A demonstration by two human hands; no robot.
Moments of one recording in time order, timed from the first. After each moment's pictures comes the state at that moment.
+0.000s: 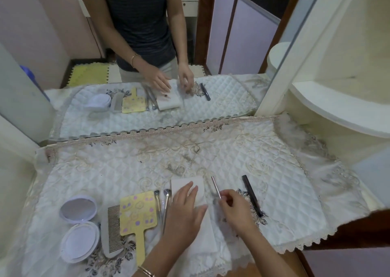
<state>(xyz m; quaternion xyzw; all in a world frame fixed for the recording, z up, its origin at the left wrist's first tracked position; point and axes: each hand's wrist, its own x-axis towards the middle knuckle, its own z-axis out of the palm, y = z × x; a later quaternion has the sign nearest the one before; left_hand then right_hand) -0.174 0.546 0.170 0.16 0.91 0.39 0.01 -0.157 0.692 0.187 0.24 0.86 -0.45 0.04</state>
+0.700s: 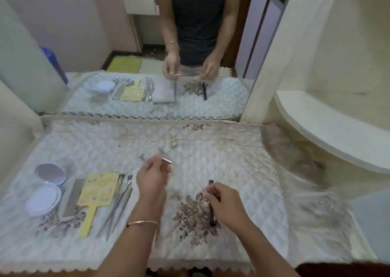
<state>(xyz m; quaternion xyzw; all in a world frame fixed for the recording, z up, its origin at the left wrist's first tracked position) -0.214 0.658 0.238 -0.32 0.49 0.80 -0.07 -0.161 0.818 0.215 0.07 0.86 -0.48 0.11</state>
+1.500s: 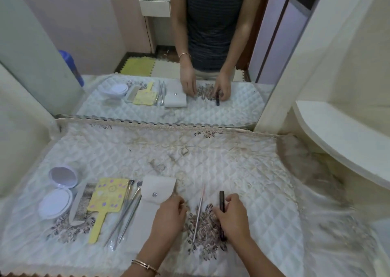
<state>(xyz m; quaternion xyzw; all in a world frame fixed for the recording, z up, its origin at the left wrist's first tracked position) -0.169 0.647 0.168 -0.08 0.94 0.33 0.09 -0.176 0.809 0.172 0.18 0.90 -0.37 0.13</state>
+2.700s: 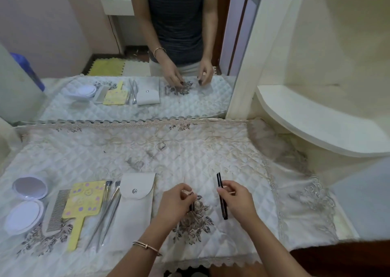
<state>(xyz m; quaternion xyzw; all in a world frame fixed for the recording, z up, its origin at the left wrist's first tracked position) -0.175 0.689 0.183 -0.06 0.88 0.45 0.15 -0.158 0.859 0.196 0.21 0.83 -0.52 0.06</state>
